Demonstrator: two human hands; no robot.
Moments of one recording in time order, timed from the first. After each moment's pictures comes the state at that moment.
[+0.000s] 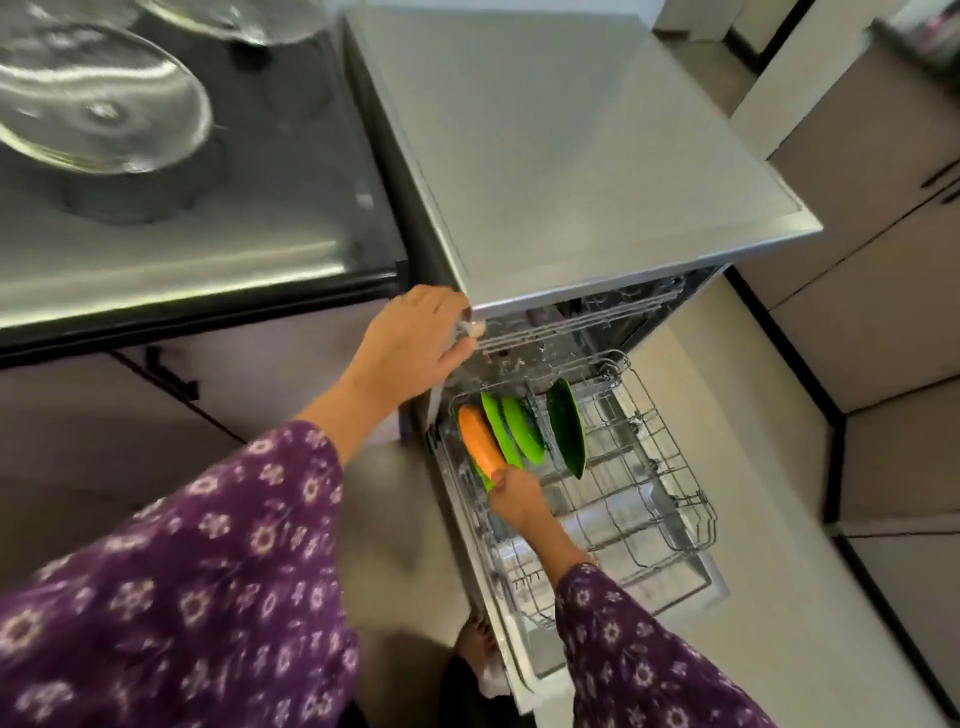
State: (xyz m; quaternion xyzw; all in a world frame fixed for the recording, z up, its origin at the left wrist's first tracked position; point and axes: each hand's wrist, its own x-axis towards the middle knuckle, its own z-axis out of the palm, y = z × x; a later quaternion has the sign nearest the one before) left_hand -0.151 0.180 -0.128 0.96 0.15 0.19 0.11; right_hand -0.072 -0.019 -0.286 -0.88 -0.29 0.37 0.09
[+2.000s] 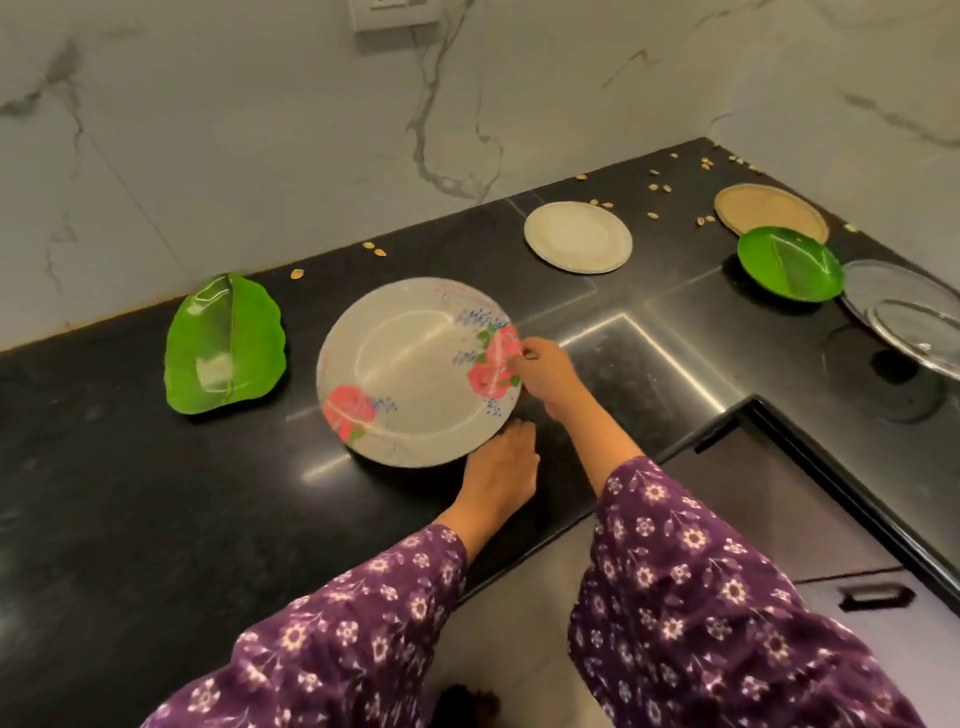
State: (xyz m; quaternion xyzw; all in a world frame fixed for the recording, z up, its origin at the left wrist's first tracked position) left_hand -0.818 0.110 -0.080 0.56 0.81 0.07 0.15; right_hand -0.805 0.235 -0.033 -0.45 -0.74 0.49 0.13
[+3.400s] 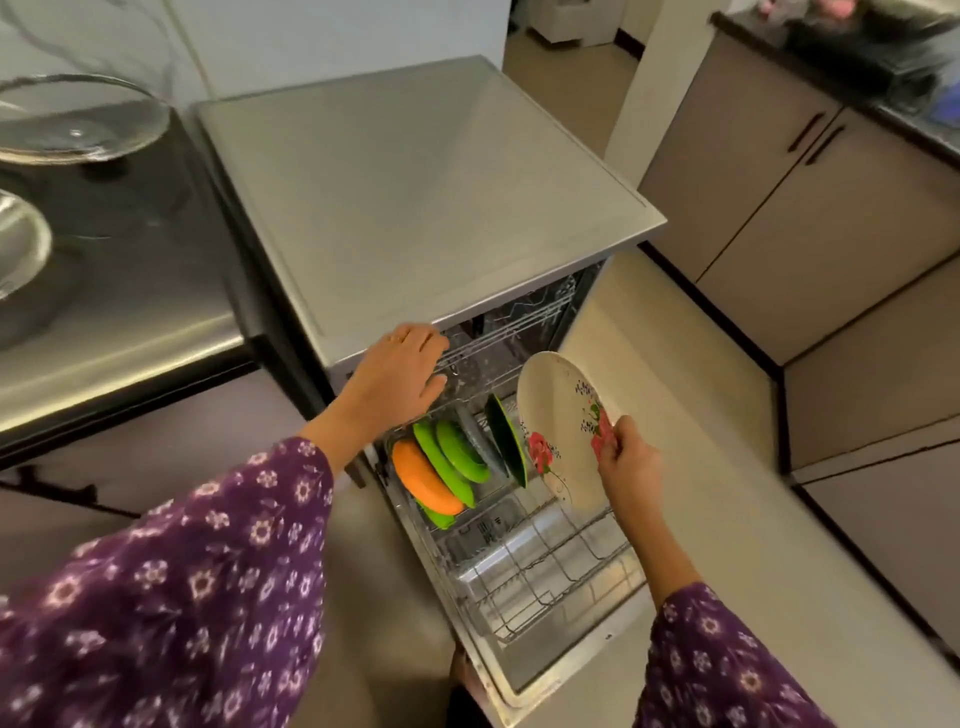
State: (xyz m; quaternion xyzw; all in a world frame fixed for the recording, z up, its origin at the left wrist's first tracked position) left_hand -0.042 0.107 -0.095 0.99 0.06 0.08 0.08; right_hand 0.079 -0.176 -0.166 -0.94 -0.14 0.04 0.32
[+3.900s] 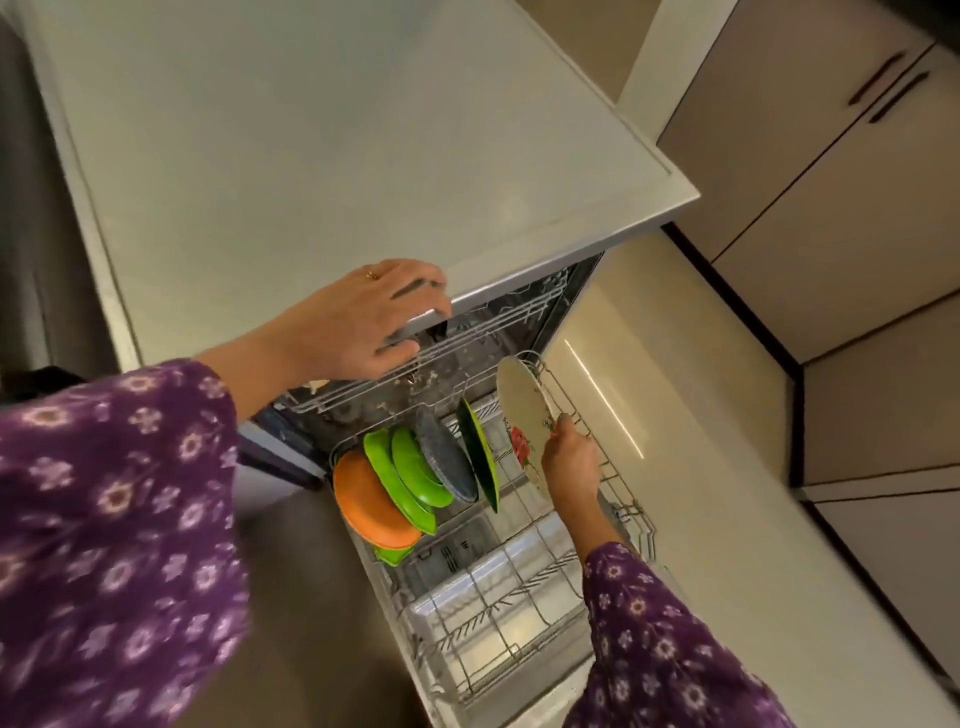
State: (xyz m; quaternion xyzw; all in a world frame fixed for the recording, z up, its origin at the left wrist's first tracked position) left_hand 0.099 0.161 -0.132 0.99 -0.10 0.06 0.07; right_hand 0.211 -0.113 -0.331 -0.96 -0.14 0.16 0.16
